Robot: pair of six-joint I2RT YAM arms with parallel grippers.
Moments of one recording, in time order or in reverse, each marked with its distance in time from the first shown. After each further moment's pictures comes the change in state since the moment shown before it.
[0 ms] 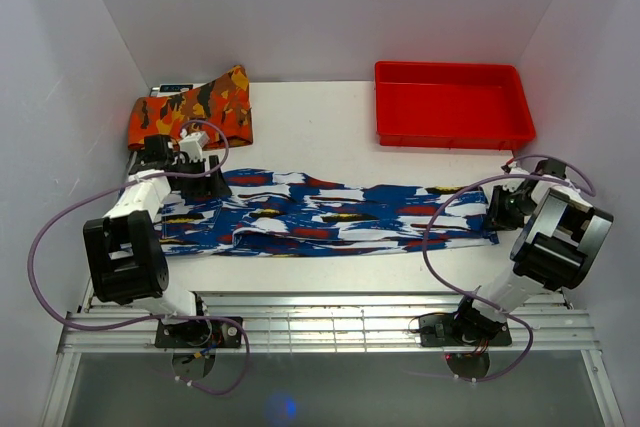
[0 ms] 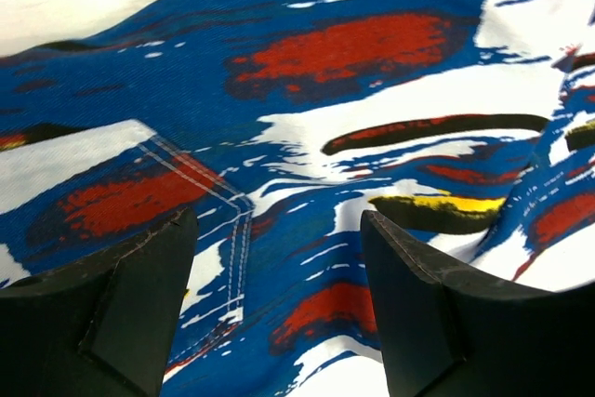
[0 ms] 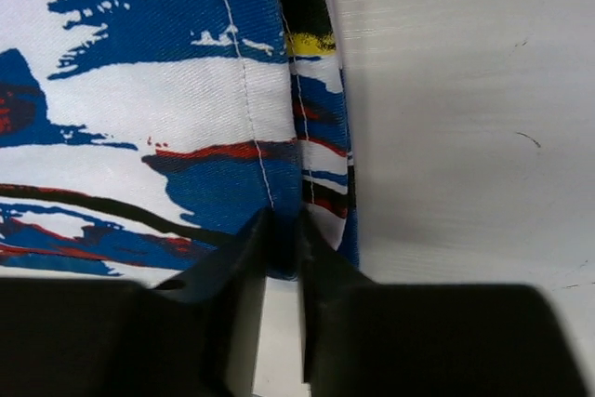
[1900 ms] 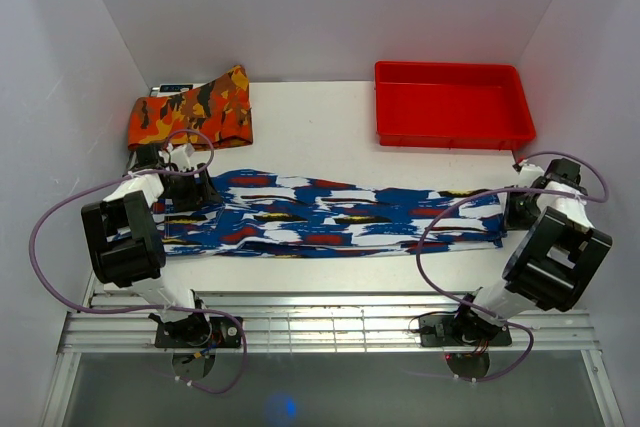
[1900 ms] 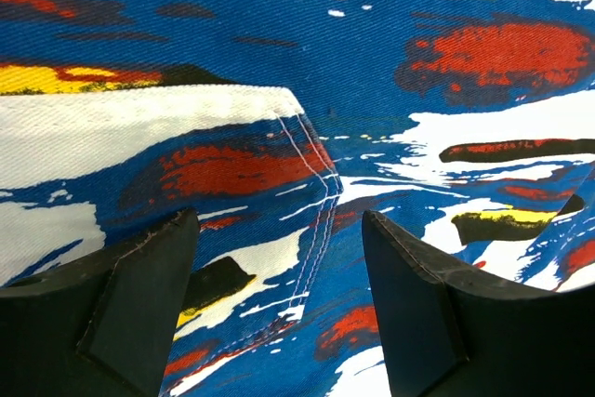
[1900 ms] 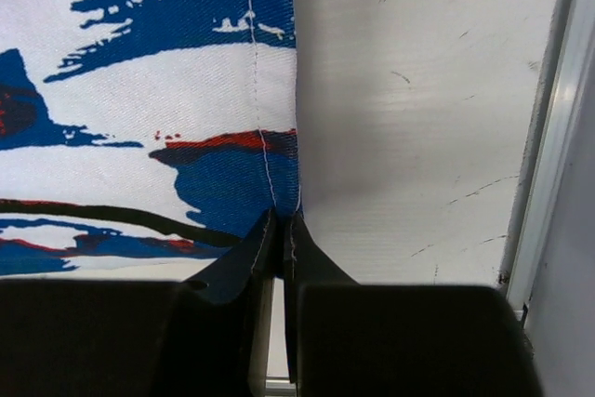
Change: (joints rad) left arm 0.105 0.135 -0.011 0.008 -0.047 -0.080; right arm -0.050 -0.141 -0.008 -0.003 0.116 -0.077
